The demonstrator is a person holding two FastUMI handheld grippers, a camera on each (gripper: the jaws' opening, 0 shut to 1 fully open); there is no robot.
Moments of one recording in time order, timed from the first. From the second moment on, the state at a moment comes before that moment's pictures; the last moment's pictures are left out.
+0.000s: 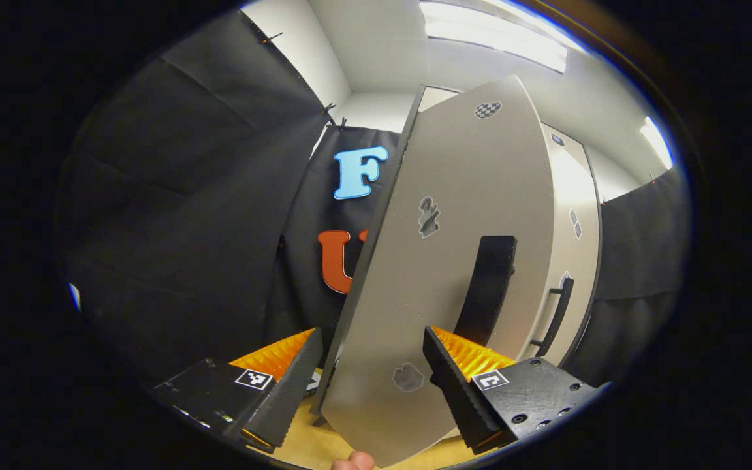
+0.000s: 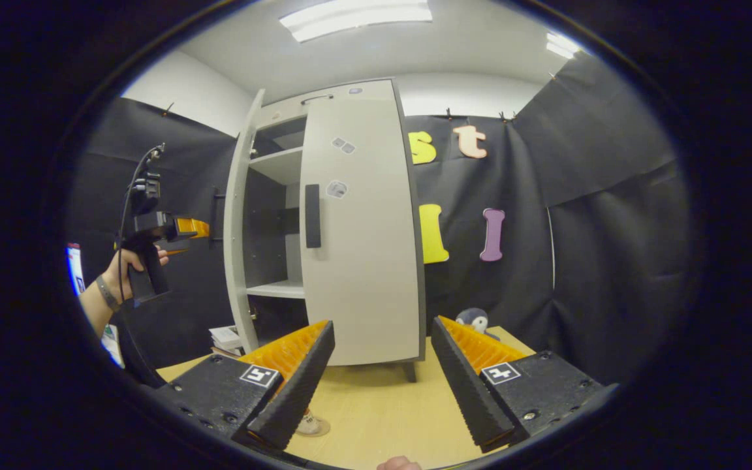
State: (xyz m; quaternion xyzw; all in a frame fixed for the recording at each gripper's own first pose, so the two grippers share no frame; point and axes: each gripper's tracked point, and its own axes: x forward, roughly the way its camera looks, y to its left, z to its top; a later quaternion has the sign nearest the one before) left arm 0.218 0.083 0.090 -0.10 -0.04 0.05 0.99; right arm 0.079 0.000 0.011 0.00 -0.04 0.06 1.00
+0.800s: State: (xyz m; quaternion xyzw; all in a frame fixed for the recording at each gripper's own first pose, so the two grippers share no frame) left arm 0.138 -0.004 0.074 -0.02 -0.06 -0.03 1.00; right arm 0.087 -0.016 0.010 -0.01 -0.02 0.04 1.00
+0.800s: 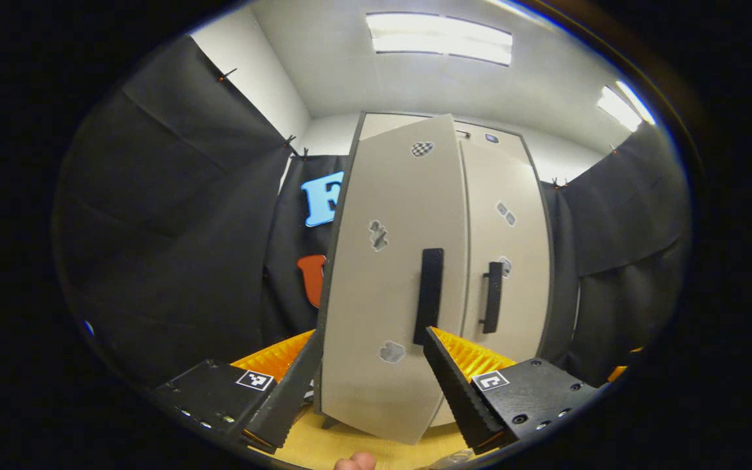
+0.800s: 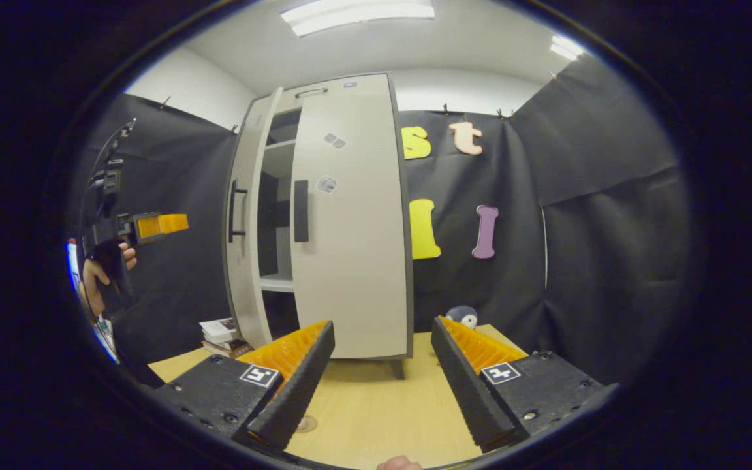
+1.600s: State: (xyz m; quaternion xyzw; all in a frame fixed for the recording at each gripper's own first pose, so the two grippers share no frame) left arm 0.079 -0.053 -0.024 -0.05 0.00 -0.05 1.00; right arm 0.080 -0.044 0.006 0.01 -0.02 0.00 1.00
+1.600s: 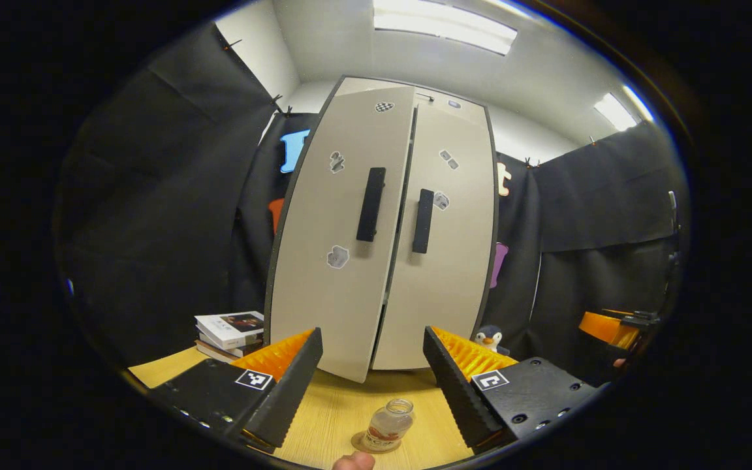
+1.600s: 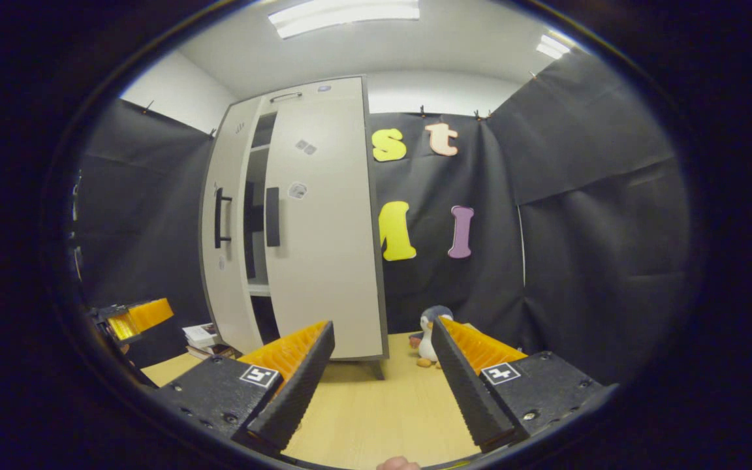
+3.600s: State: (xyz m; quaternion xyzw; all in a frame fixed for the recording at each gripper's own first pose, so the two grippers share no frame) left arm 0.070 -0.067 -0.009 0.01 -0.03 -0.07 1.00; right arm 0.072 -0.017 0.000 0.03 0.00 0.02 1.00
